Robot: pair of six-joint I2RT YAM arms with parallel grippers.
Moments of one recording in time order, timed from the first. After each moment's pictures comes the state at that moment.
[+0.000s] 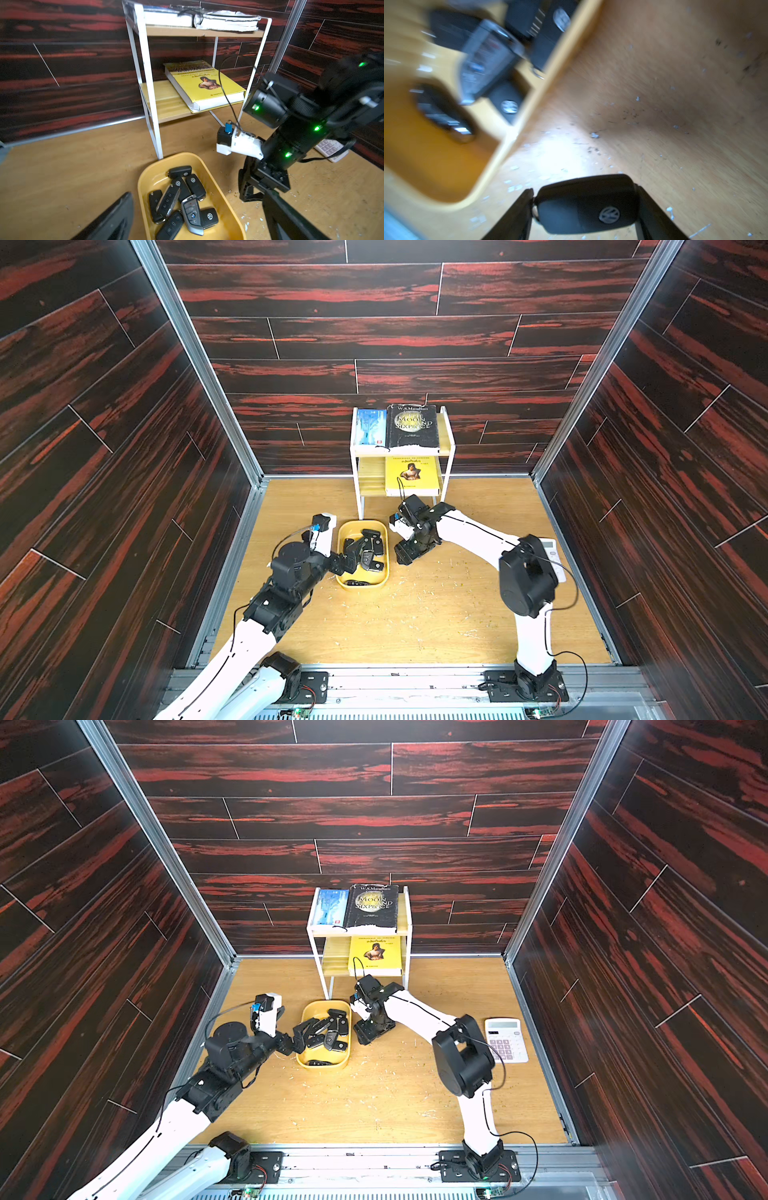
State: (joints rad) left arm -0.43 0.79 0.64 -0.02 0.07 -0.04; right arm 0.69 2.00 1.66 -0.92 -0.18 0.00
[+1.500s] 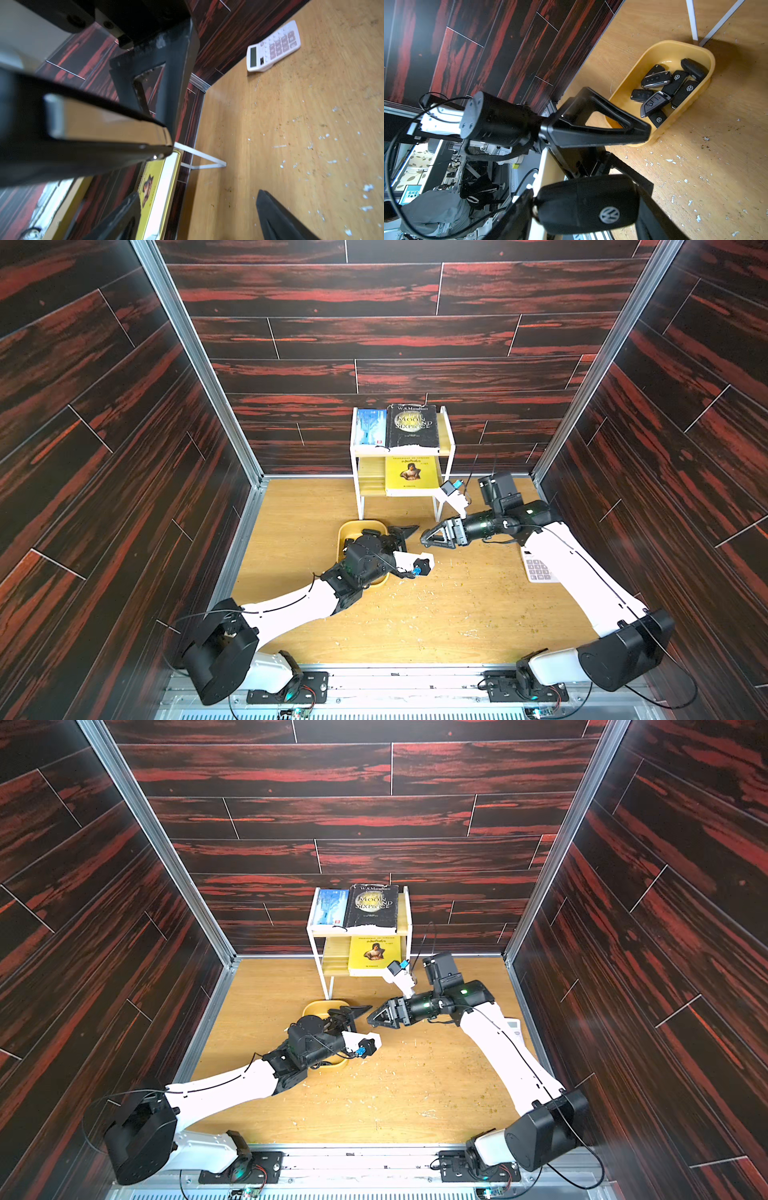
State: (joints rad) left arm -0.80 1.38 0.78 0.47 0.15 1.01; right arm 0.43 1.42 1.44 -0.88 -0.96 0.12
